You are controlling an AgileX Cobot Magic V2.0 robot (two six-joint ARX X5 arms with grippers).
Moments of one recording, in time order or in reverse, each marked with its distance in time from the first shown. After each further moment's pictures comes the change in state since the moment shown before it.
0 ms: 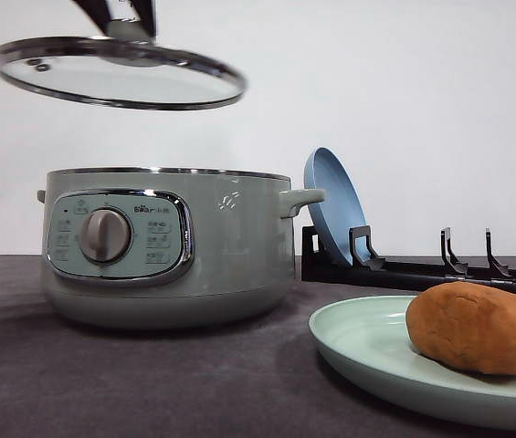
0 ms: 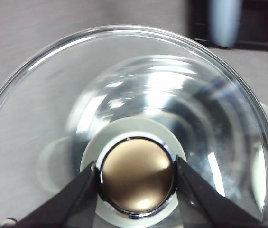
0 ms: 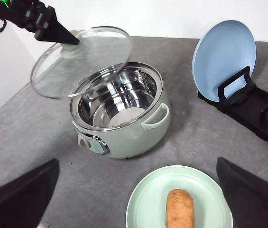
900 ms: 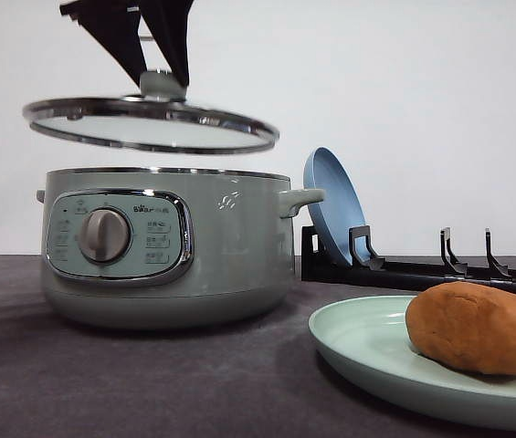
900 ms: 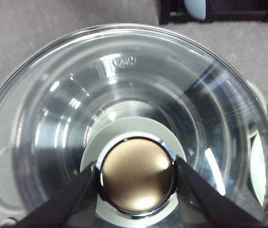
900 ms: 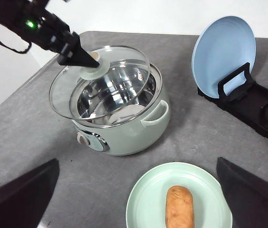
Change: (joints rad) left_arx -0.054 0.000 -0.215 0.155 -0.001 0.003; right_arx 0.000 0.000 0.000 -0.011 0.000 0.003
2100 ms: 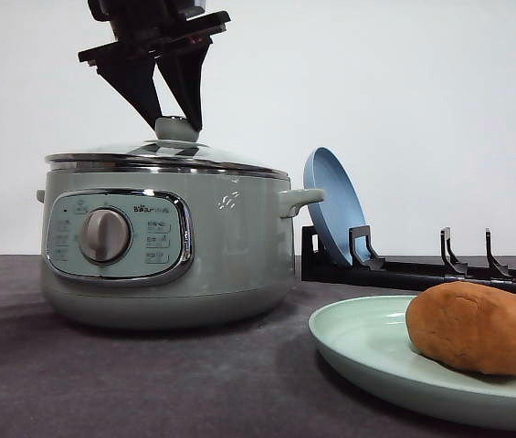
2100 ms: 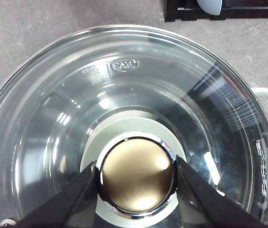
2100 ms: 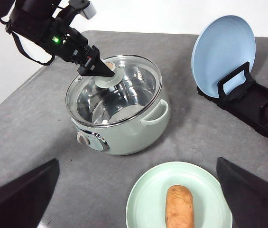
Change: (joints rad) left_arx 0.001 0.049 -0.081 0.135 -0.001 0.000; right_arx 0.000 0.000 0.000 -0.003 0.000 0.000
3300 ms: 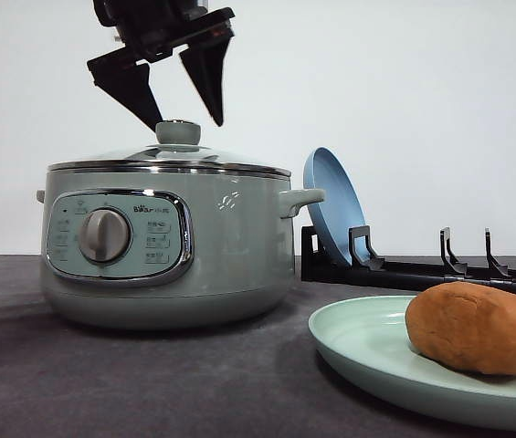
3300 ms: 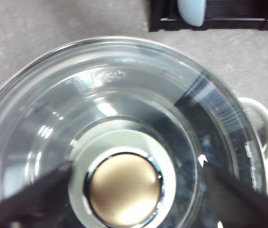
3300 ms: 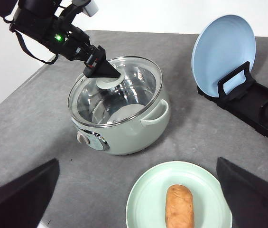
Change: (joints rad) left_arx 0.015 0.012 0.001 0.024 0.077 0.001; right_arx 0.001 0.000 0.000 -0.002 0.000 0.000
